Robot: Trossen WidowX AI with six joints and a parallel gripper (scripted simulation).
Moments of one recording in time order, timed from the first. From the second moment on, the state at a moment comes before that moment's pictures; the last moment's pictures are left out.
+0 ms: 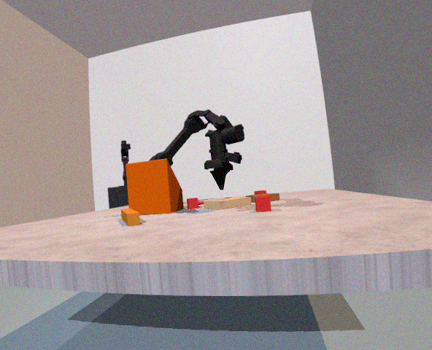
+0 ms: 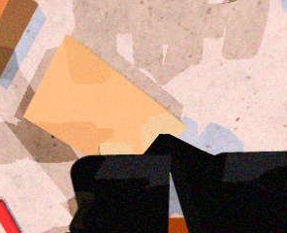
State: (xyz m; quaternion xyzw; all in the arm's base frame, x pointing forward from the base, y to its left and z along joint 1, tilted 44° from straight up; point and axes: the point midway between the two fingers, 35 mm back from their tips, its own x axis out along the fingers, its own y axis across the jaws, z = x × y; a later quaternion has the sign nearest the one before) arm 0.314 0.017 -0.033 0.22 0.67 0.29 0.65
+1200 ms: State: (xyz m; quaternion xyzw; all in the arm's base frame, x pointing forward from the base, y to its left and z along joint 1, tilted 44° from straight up) arm 0.371 0.073 -0.067 0.43 0.73 0.06 0.53
